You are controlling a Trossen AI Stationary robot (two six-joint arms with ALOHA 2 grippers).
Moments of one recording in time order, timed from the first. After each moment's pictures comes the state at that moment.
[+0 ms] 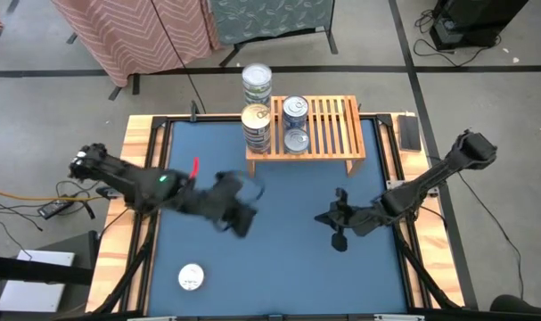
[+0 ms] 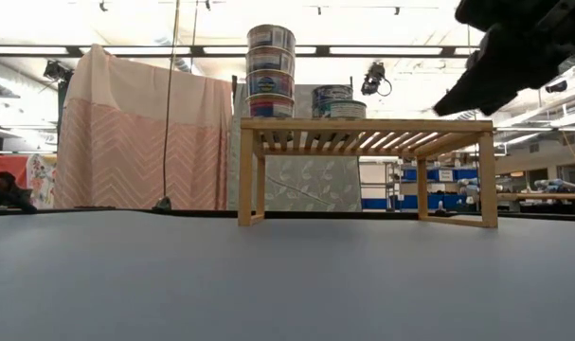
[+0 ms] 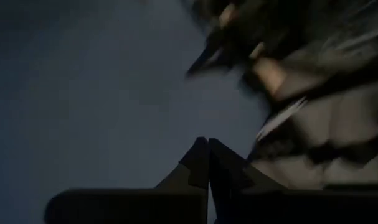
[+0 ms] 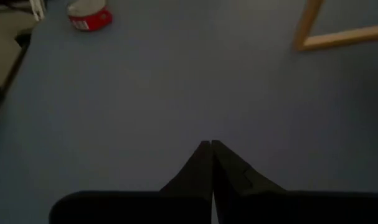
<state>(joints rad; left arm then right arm) -0.37 1.44 1.49 -0.71 -0.36 -1.12 0.51 1.17 0.57 -0.10 0.50 0.50</state>
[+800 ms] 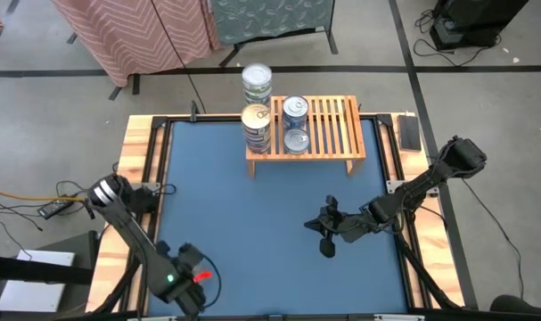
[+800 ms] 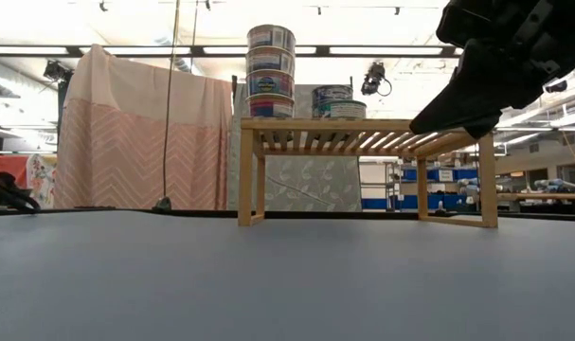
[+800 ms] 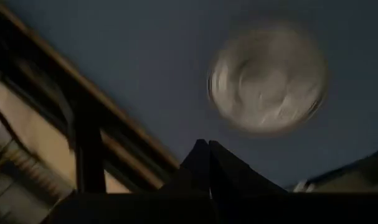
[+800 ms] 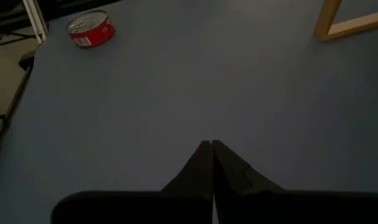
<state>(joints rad) -0.88 1.81 1.48 -1.44 0.11 -1.63 0.50 1.39 0.57 0.17 0.50 0.58</state>
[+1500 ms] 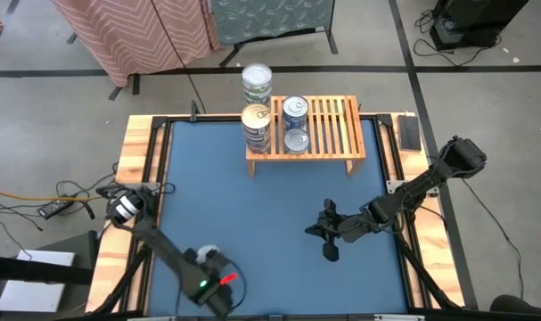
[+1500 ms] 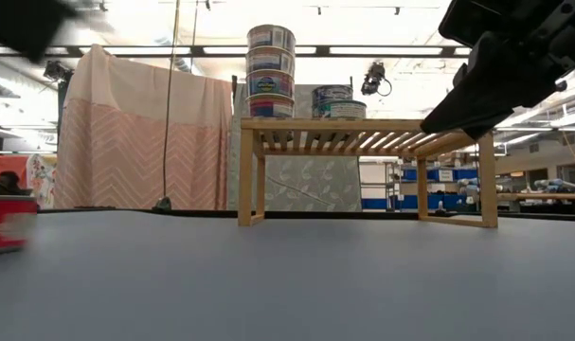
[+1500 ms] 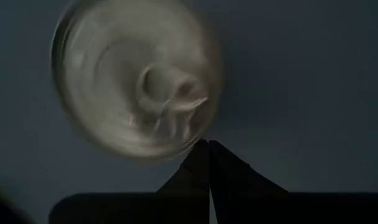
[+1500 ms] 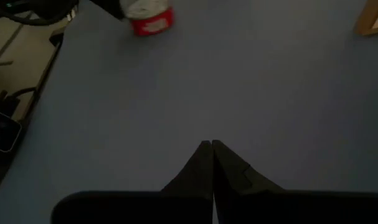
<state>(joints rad) -0.79 2.02 1.48 -1.16 -0.05 -1.62 0.50 1.39 0.57 0.18 0.39 0.52</state>
